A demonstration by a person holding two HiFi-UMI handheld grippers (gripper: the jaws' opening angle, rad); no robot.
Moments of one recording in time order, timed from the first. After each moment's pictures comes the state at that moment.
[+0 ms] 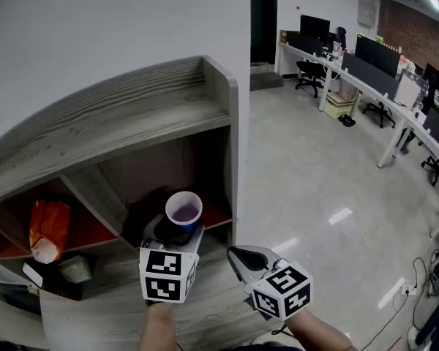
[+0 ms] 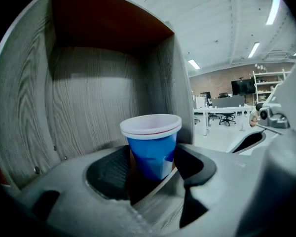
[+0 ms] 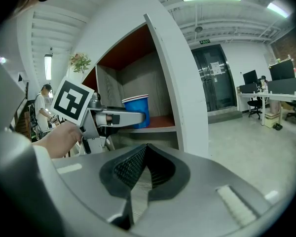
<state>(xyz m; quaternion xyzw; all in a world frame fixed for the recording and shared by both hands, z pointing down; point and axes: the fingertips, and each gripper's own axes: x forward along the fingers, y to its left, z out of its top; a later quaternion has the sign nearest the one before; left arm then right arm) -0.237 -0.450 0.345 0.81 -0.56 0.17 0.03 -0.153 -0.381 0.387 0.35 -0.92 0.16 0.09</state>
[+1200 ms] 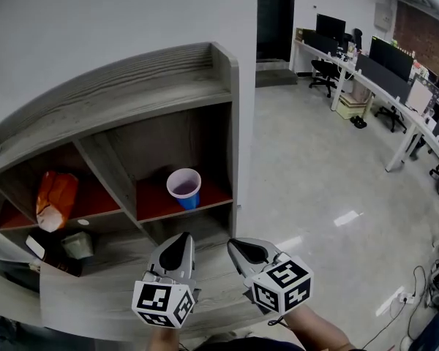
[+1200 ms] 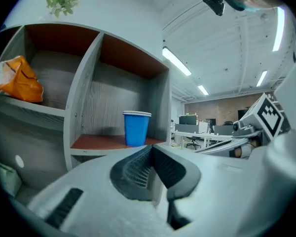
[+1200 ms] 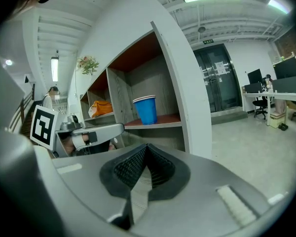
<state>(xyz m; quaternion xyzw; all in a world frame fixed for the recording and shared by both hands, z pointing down) -0.227 -0.348 0.361 0.81 -0.58 0.01 0.06 -0.145 -0.347 0.388 0.33 -0.93 0.15 0.08</state>
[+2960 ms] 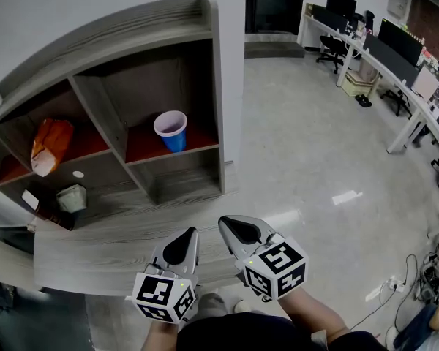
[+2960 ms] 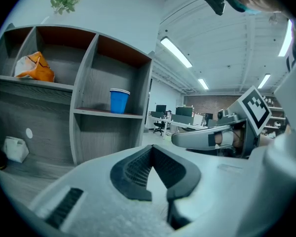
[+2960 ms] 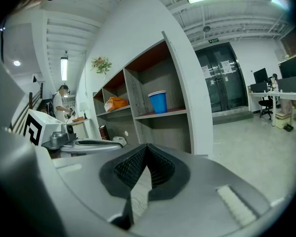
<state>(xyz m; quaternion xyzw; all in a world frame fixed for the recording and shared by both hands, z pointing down) -0.167 -0.248 0.415 0.81 -0.57 0.05 0.13 -0.119 -0.274 0.407 0.29 -0.94 0.14 0.09</state>
